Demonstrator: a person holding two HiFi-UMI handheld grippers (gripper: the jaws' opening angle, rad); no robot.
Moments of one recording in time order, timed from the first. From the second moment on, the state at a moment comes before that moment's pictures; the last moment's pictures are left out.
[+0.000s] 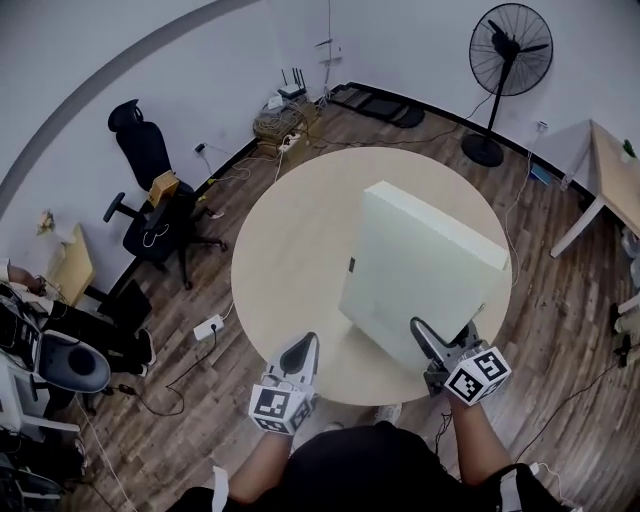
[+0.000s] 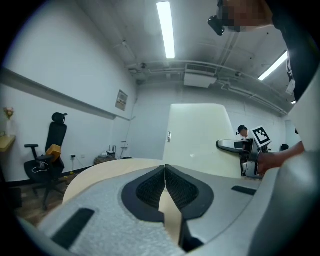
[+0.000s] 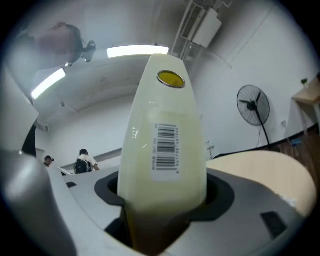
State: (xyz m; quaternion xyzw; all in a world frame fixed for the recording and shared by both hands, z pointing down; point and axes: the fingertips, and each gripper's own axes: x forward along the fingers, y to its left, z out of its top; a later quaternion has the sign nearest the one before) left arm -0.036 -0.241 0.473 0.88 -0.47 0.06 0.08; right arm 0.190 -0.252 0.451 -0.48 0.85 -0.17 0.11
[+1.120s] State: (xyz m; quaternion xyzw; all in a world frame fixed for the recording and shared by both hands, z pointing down) left arm -0.110 -0.242 0.504 0.82 -0.56 0.06 0.13; right arm 0.085 -0.297 0.683 -0.21 0.72 -0.66 0.05
